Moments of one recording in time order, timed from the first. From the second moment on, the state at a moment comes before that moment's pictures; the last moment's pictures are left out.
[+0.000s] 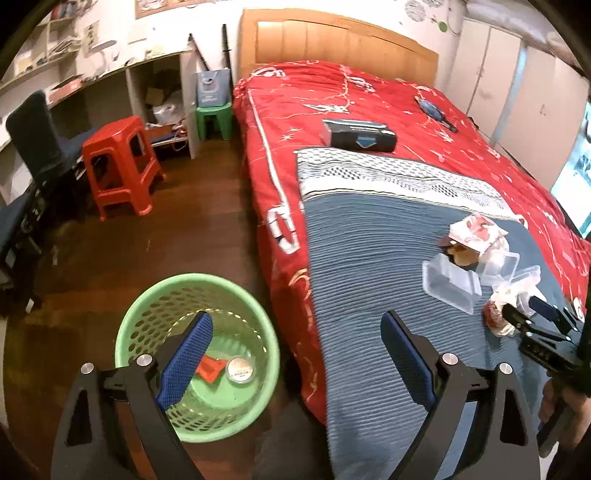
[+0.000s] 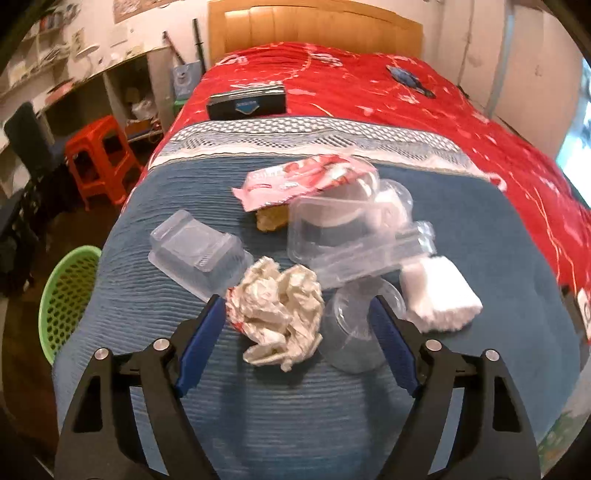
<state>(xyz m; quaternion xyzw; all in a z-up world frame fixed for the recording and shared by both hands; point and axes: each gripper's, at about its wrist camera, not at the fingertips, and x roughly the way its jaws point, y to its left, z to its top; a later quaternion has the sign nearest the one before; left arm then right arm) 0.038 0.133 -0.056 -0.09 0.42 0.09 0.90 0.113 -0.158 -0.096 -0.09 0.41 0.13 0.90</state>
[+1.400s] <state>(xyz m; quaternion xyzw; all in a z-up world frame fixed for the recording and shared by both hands) 0.108 0.022 -0.078 -0.04 0.45 -0.06 0.89 0.083 -0.172 -0.064 -0.09 0.39 0.16 0.90</state>
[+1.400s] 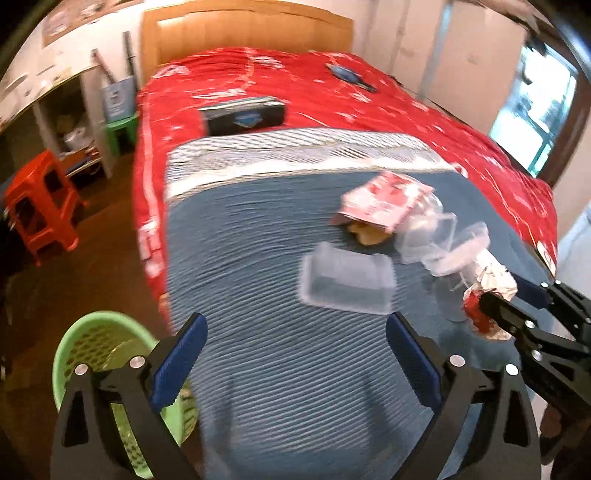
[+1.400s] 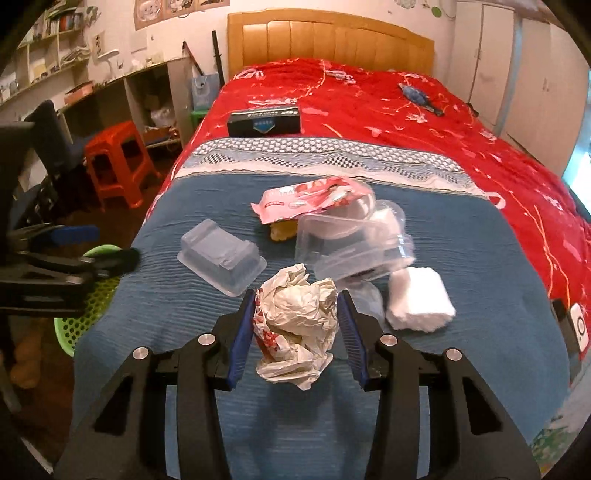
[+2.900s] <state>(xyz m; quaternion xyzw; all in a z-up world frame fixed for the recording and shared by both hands) 0.023 0.154 -0.064 -0.08 0.42 0.08 0.90 0.038 -0.103 -0.040 -0.07 0.38 0.26 0.89</state>
